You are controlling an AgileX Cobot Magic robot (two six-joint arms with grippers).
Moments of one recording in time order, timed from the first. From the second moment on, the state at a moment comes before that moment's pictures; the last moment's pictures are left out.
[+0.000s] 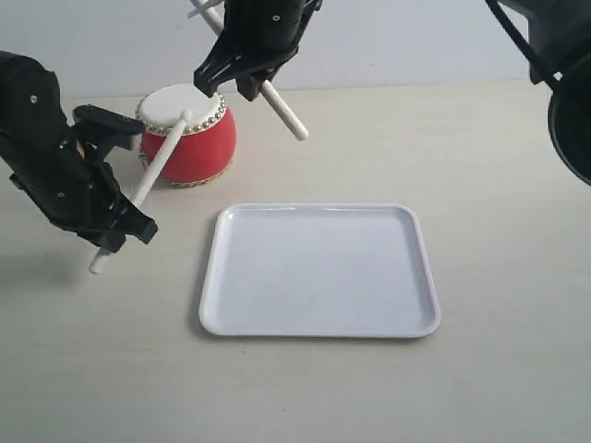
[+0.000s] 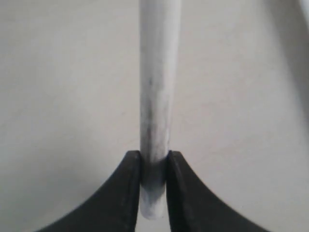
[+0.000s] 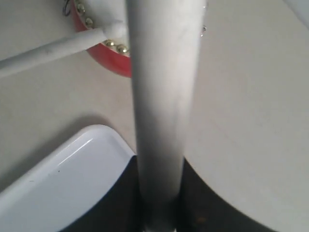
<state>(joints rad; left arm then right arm) -0.36 1.86 -1.09 0.06 0.69 0.08 0.66 2.27 -2.26 -0.03 1.23 -0.24</state>
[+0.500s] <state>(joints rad) -0.36 1.58 -1.12 0.09 0.85 0.00 0.66 2.55 -2.26 -0.07 1.23 -0.28</state>
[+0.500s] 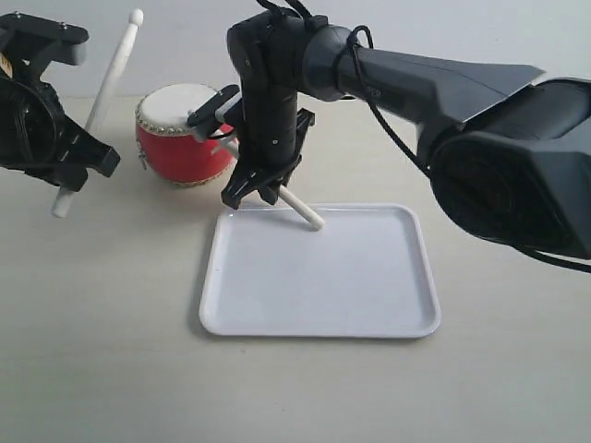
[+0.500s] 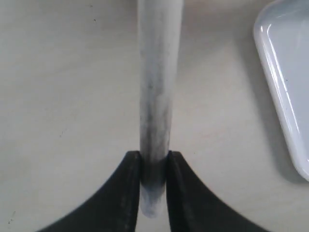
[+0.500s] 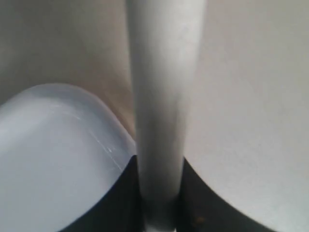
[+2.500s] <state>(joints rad) -0.36 1.70 -1.09 0.14 0.72 -0.03 0.66 2.26 -2.24 0.00 1.23 -0.23</state>
